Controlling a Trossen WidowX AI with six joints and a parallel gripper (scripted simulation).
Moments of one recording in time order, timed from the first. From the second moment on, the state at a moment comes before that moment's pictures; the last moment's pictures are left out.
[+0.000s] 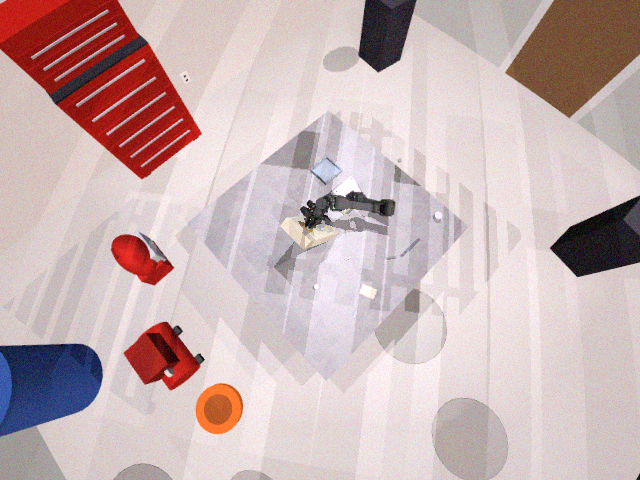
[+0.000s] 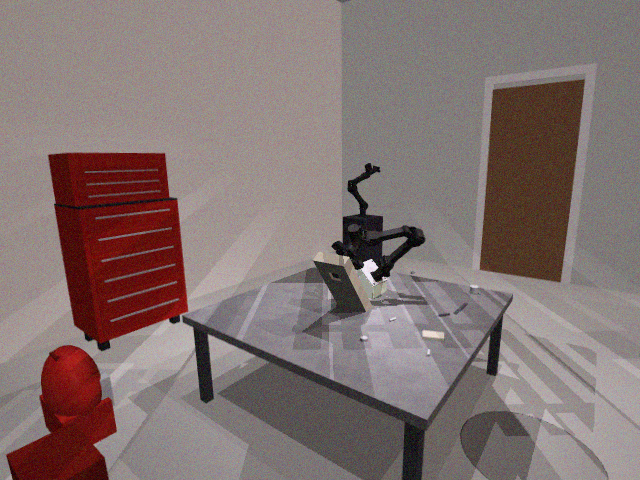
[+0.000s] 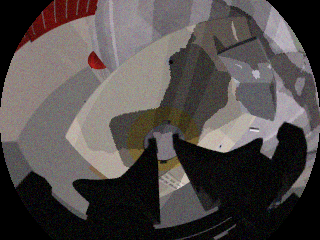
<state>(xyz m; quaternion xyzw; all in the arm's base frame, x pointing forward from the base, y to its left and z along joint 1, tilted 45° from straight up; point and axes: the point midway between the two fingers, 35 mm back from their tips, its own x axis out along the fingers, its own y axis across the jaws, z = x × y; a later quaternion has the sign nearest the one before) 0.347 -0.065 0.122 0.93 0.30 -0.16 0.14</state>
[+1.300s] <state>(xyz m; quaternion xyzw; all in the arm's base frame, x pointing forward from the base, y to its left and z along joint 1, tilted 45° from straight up) 0.353 -0.060 0.119 0.93 0.30 -0.16 0.14</state>
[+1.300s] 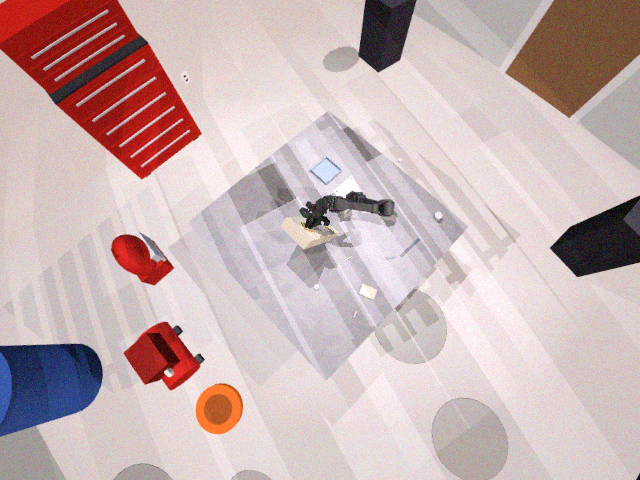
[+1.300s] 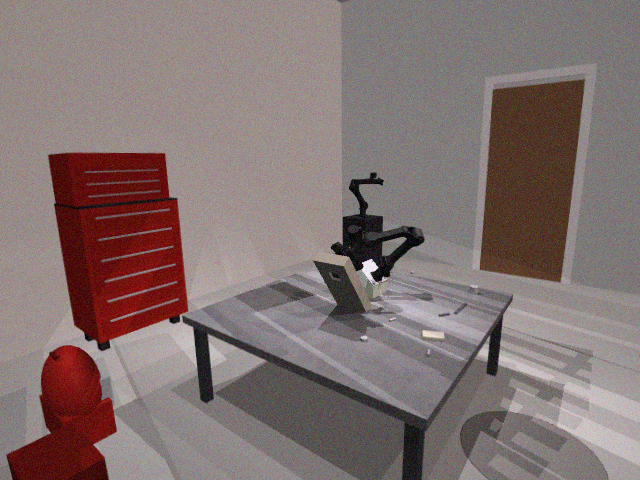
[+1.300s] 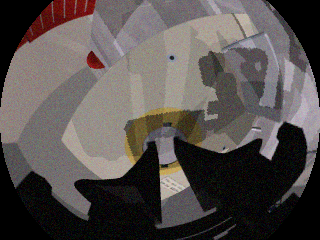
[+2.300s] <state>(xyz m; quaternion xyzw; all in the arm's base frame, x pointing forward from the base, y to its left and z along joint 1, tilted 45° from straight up) 0.353 -0.060 0.118 0.85 0.34 -0.06 0.41</state>
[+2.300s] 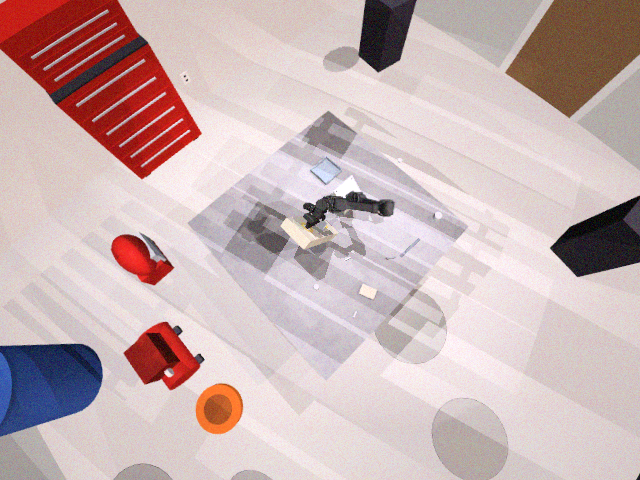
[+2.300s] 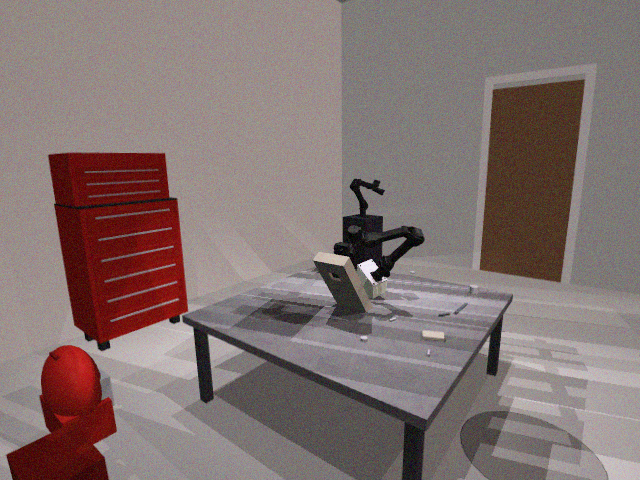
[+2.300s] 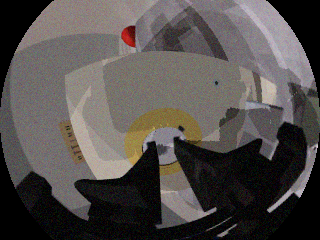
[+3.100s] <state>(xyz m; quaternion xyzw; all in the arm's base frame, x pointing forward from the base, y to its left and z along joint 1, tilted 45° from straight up) 0.353 -0.060 0.118 0.61 0.33 0.08 0.71</state>
